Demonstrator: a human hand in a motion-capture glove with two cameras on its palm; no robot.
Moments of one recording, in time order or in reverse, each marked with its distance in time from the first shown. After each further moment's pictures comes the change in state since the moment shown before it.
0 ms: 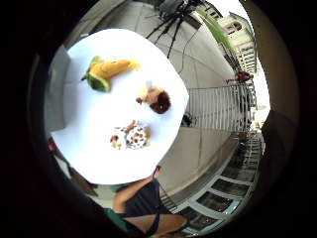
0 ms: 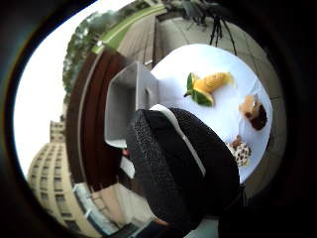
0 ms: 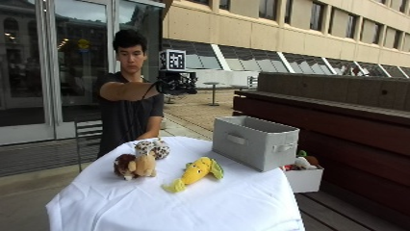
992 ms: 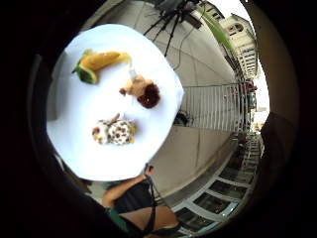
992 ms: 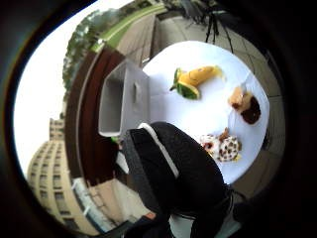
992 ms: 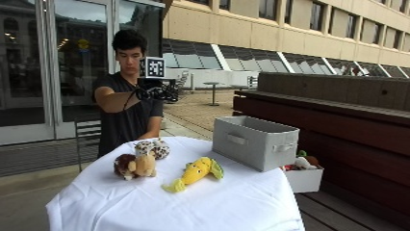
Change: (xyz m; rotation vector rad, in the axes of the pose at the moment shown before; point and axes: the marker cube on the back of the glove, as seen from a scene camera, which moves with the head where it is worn) arm 0.071 0.032 0.025 -0.051 -0.008 -0.045
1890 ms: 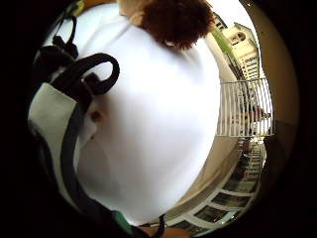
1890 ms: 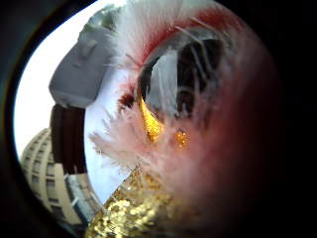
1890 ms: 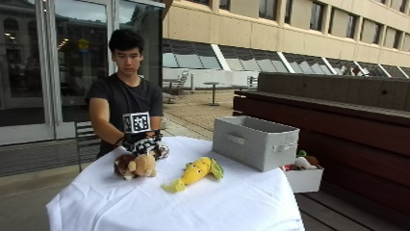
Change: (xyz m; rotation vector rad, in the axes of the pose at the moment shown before) arm 0.035 0.078 0.234 0.121 -0.038 -0.086
